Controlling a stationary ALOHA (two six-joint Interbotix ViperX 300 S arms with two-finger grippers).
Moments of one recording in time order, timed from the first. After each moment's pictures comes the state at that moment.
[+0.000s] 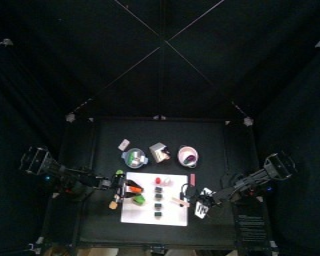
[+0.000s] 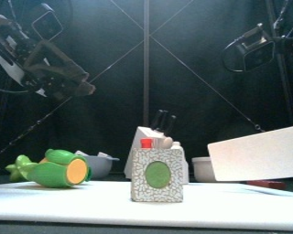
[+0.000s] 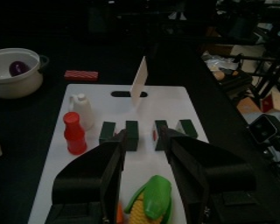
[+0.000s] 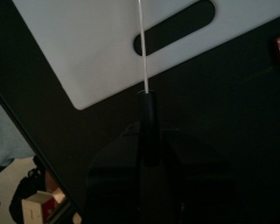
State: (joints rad) left arm -0.20 -0.26 1.15 -0.14 -0.67 0.01; right arm 0.41 -0.27 0.85 -0.09 0.60 1.00
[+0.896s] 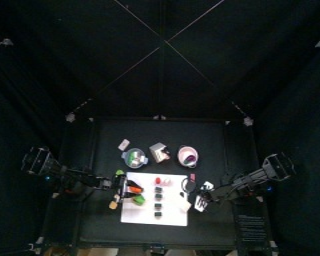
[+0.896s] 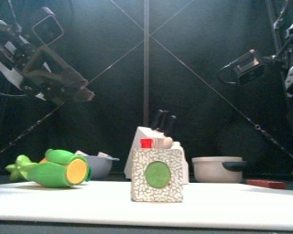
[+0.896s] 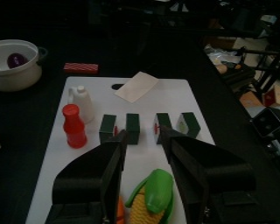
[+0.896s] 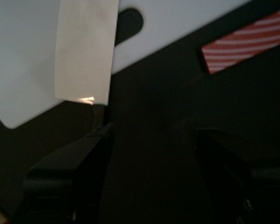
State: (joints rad) left arm -0.20 -0.23 1.16 -0.14 -0.67 0.01; right arm 0.35 -0.23 0.86 -0.23 0.71 1.01
